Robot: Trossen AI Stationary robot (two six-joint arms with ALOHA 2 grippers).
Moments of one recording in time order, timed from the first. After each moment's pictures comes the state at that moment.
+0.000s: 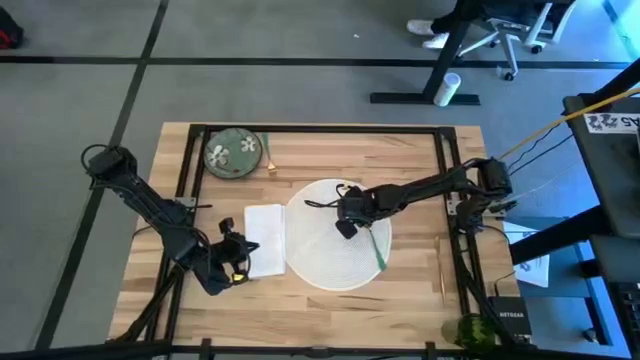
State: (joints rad) left arm -0.79 1.30 0.65 -0.47 -0.87 -0.88; right arm 0.04 1.77 1.03 -0.63 0.18 0.89
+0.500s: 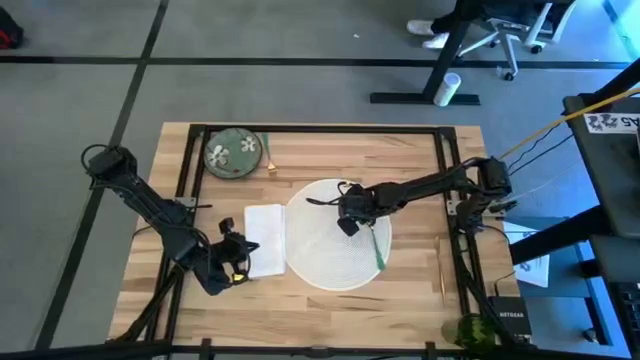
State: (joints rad) left arm -0.79 1.30 0.65 -0.47 -0.87 -0.89; right arm 0.02 1.77 1.03 -0.66 0.21 0.88
